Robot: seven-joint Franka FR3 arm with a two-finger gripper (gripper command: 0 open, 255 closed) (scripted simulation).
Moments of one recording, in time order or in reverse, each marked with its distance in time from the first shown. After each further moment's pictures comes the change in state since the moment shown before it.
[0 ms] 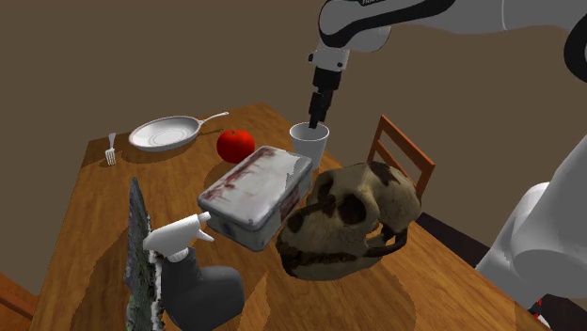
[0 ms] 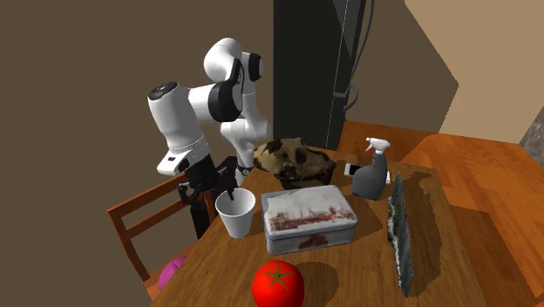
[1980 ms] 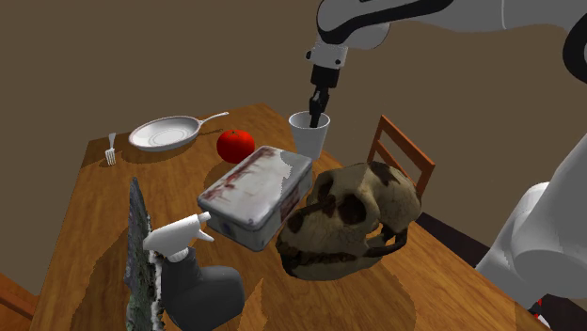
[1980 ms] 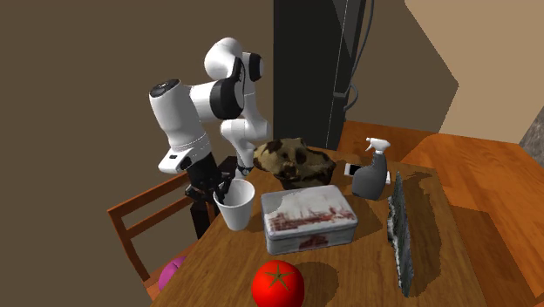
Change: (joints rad) arm 0.005 0.004 0.006 0.023 0.001 -0.015 0.012
